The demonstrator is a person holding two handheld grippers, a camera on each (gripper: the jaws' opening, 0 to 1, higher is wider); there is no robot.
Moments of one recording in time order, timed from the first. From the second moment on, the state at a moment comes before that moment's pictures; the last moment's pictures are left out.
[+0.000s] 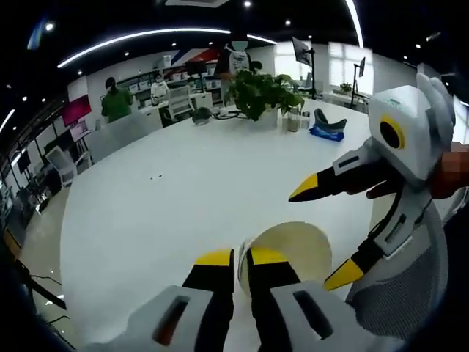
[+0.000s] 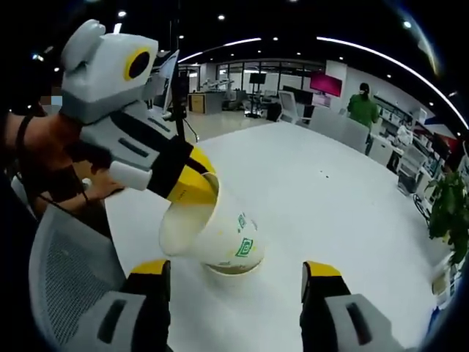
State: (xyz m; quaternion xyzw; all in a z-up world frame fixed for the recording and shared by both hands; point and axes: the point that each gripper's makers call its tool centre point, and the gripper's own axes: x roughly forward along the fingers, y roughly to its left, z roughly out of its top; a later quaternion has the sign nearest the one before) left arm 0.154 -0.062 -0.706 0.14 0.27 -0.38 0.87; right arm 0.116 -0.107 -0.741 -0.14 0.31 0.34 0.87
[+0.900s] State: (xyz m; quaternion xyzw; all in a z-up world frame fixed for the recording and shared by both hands) left arm 0.171 -0.074 -0.705 0.14 0.27 -0.38 0.88; right arm 0.117 -0.106 -0.743 -0.14 0.31 0.35 0.87
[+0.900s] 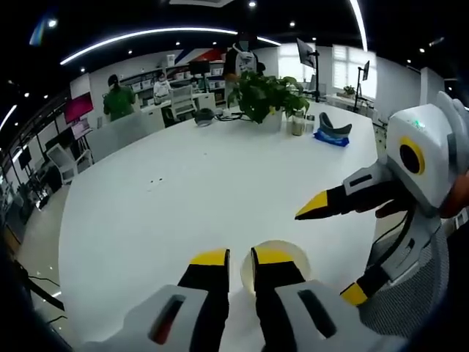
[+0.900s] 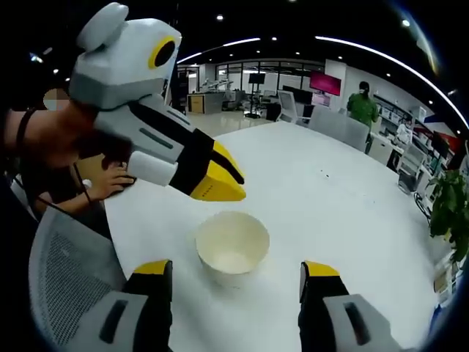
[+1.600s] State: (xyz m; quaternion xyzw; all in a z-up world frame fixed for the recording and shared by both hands) left arm 0.145 -0.052 -0.730 0.20 0.27 -0.45 0.83; right arm 0.116 -0.117 -0.768 -0.20 0.32 0.40 0.83
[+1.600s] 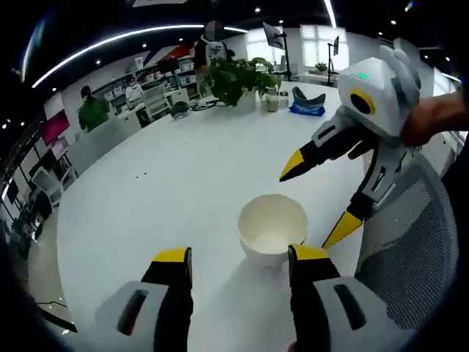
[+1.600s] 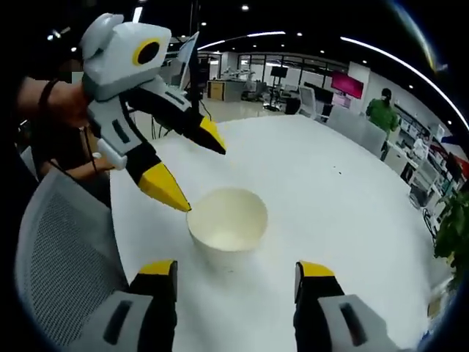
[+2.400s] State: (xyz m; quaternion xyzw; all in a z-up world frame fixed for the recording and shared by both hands) left arm 0.131 -0.088 -0.772 0.27 0.27 -0.54 0.75; right arm 0.131 -0.100 -0.777 -0.28 0.31 0.48 0.77
